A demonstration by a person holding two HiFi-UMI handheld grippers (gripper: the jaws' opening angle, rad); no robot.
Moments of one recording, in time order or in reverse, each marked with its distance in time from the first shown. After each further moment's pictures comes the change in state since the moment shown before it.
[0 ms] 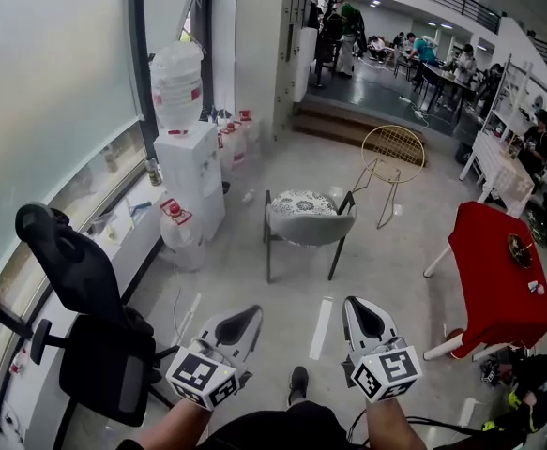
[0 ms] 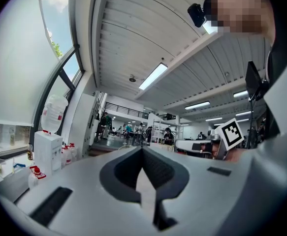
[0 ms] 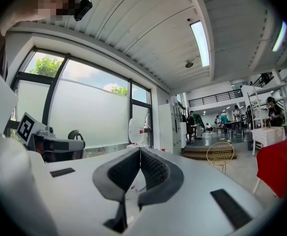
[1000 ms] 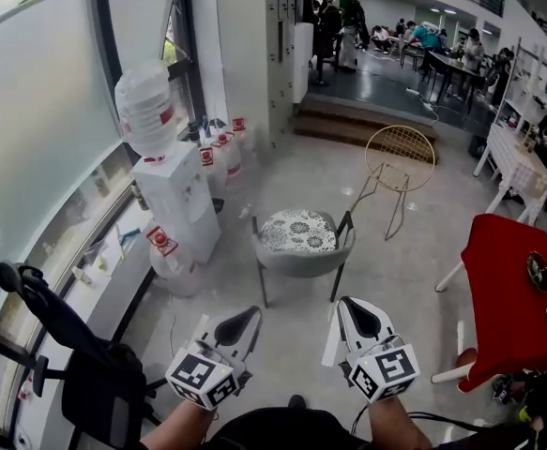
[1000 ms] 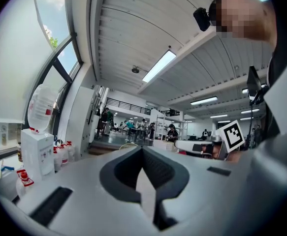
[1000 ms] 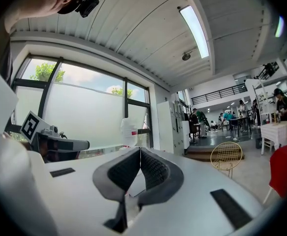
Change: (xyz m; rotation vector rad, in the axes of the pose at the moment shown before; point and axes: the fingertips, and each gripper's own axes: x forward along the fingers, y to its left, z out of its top) left arm 0.220 0.051 0.006 -0.003 0.053 0.018; right arm 0.140 -0.172 0.007 0.033 -0.002 0.062
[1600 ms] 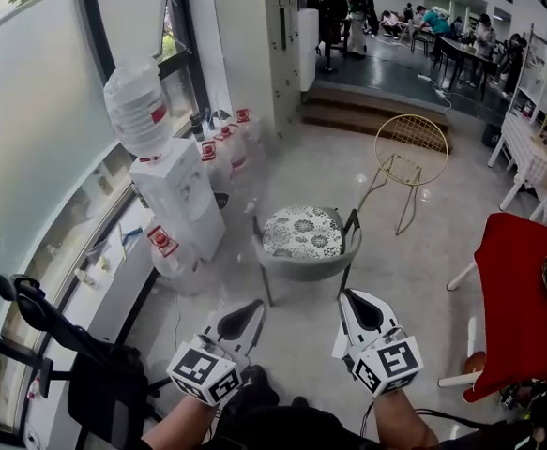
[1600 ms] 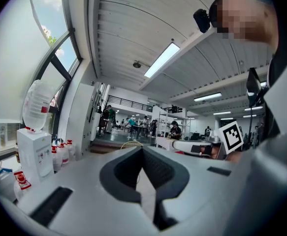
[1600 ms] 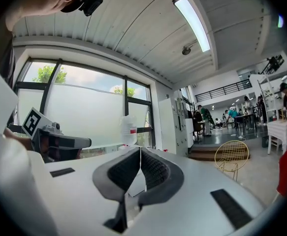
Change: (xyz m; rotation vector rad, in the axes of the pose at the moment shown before) left arm 0.083 0.021 0.000 0.000 0.033 0.025; right arm 0.058 -0.067 -0.010 0.009 0.012 0.053
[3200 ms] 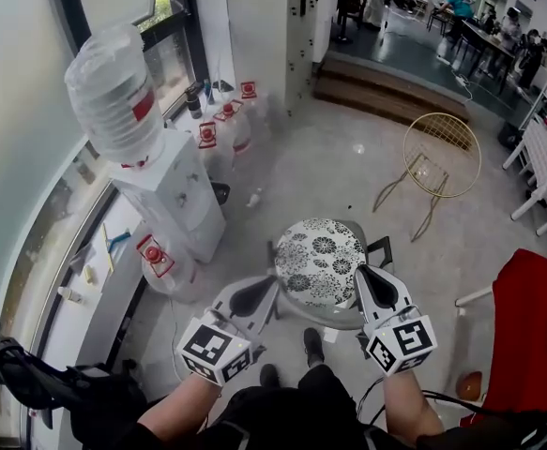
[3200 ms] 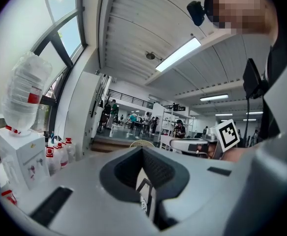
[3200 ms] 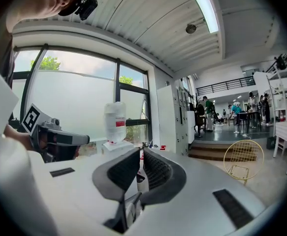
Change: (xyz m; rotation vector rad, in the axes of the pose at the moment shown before) left arm 0.189 0.260 0.016 -0.029 0.052 -0.042; right arm 0.311 -0.094 -0.011 -0.024 0.102 -0.010
